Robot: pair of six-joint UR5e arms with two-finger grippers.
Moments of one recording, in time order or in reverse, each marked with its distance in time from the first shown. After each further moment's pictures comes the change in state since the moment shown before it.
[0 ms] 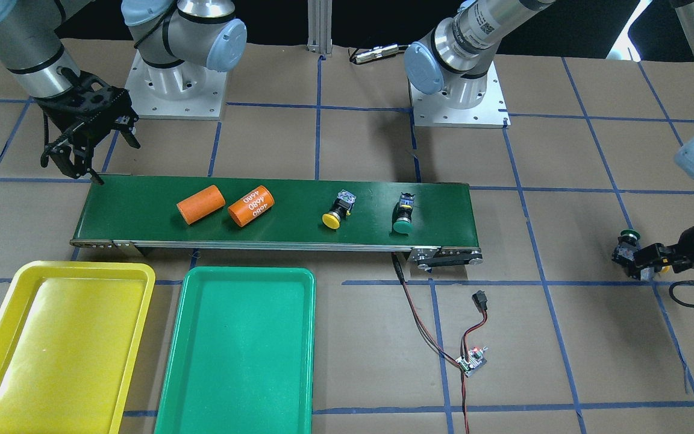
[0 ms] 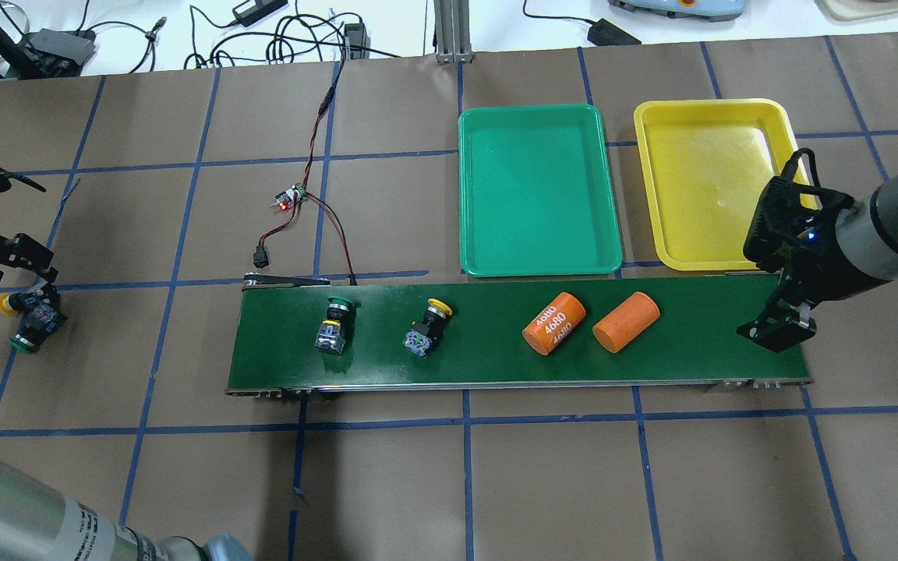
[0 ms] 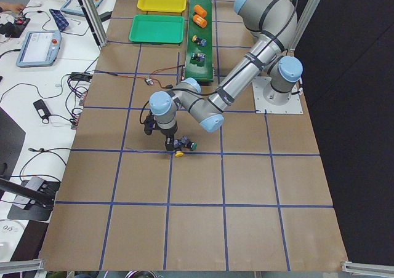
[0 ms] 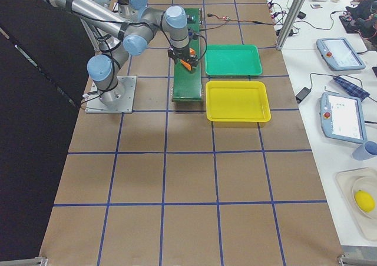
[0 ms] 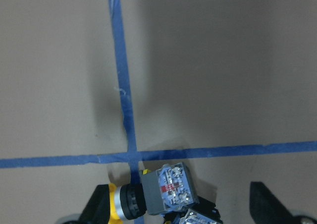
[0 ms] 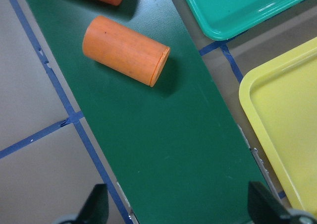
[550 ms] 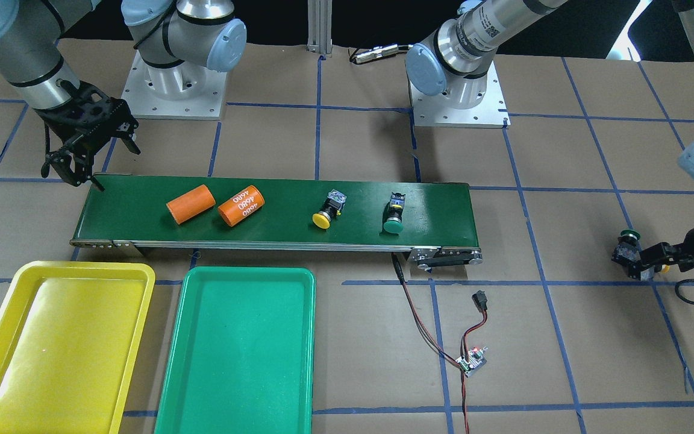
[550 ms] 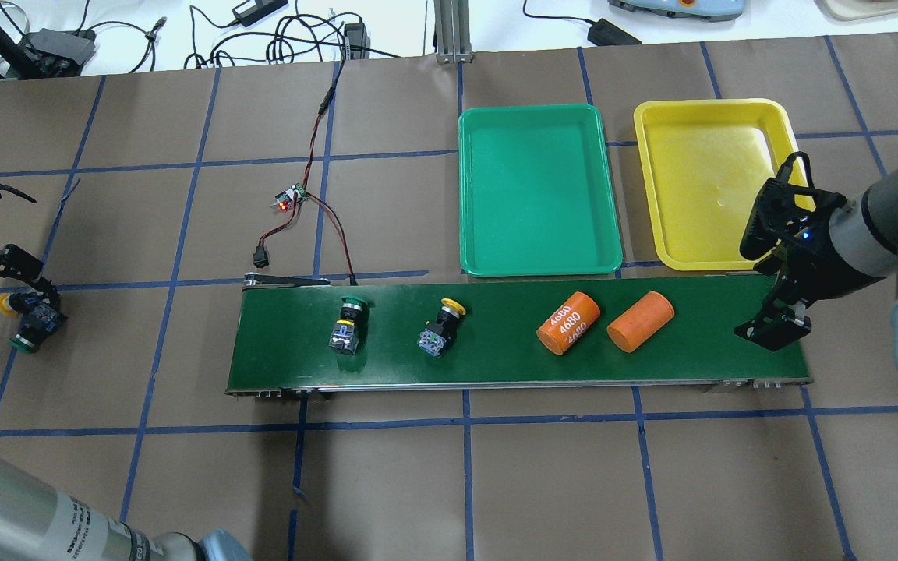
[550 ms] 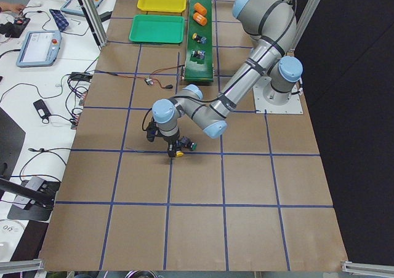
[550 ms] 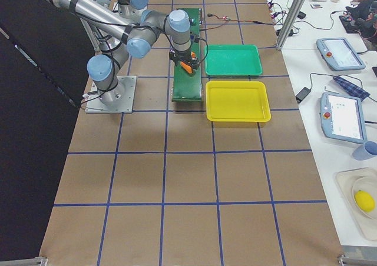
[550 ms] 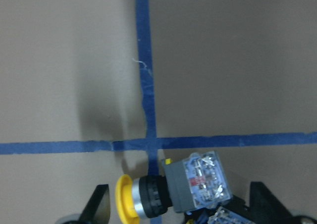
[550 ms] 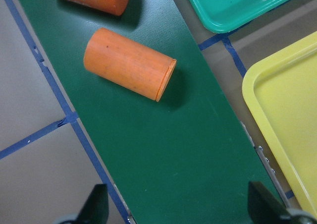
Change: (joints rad) left arm 0.035 -0.024 0.009 0.032 0.006 0.033; right arm 0.000 0.047 -0.005 -0.009 -0.010 0.057
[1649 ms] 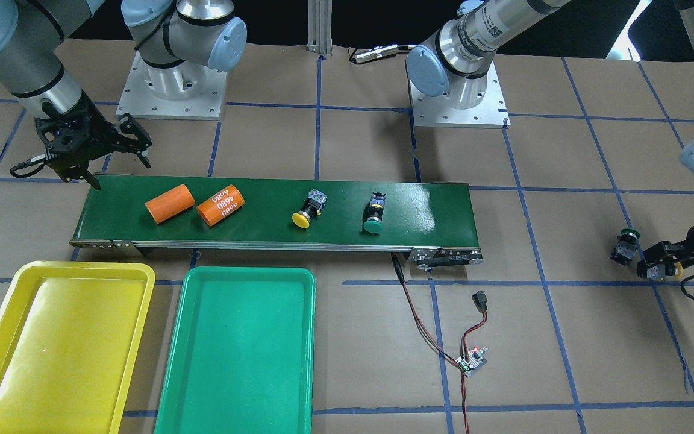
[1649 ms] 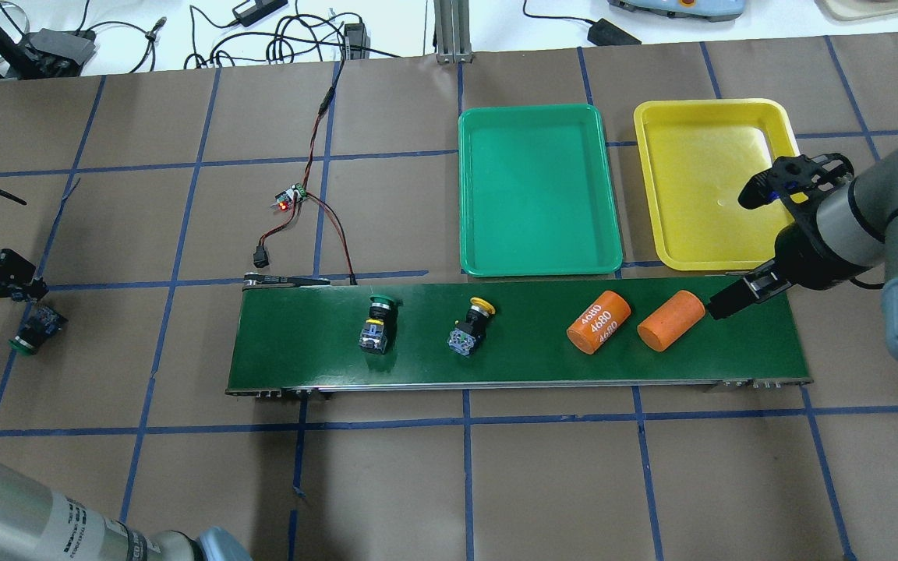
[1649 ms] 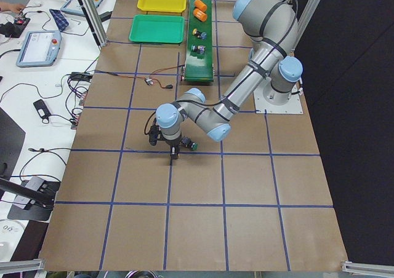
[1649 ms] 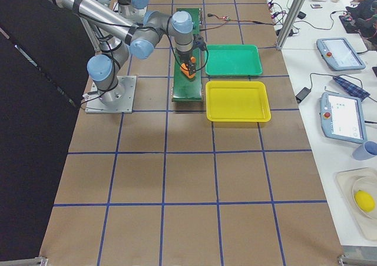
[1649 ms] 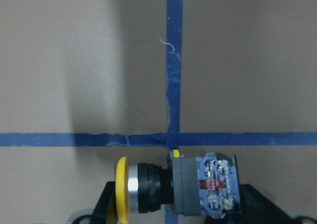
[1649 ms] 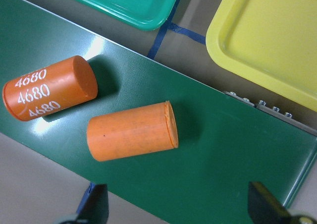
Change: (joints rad) left arm 0.008 0.037 -0.019 0.001 -0.030 -0.012; right arm 0.031 0.039 -0.028 0.013 0.010 0.658
